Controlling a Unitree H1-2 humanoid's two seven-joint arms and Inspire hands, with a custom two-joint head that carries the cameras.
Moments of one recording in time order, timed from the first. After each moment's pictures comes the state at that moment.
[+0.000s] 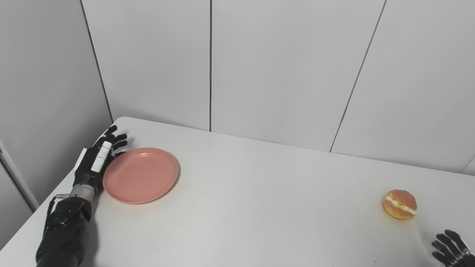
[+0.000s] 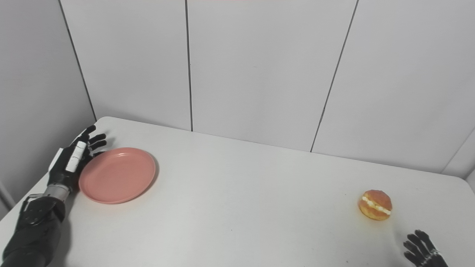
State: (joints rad) left arm -0.57 0.50 0.41 0.99 -0.19 -0.46 -0.32; right arm -0.01 -0.28 -0.24 0.22 0.25 -0.34 0.31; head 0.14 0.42
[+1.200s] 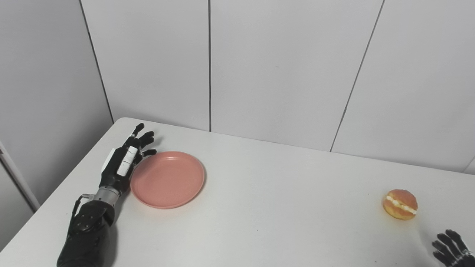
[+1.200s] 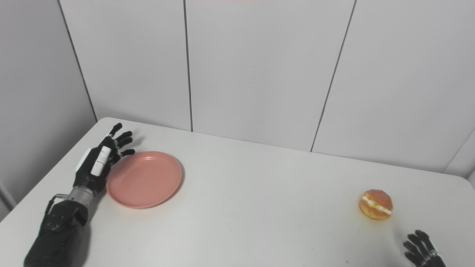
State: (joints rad) left arm -0.51 0.40 0.30 0.82 -0.23 -0.45 -0.35; right arm 0.03 -0.27 -0.22 0.15 0.21 -0.34 0.26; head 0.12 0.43
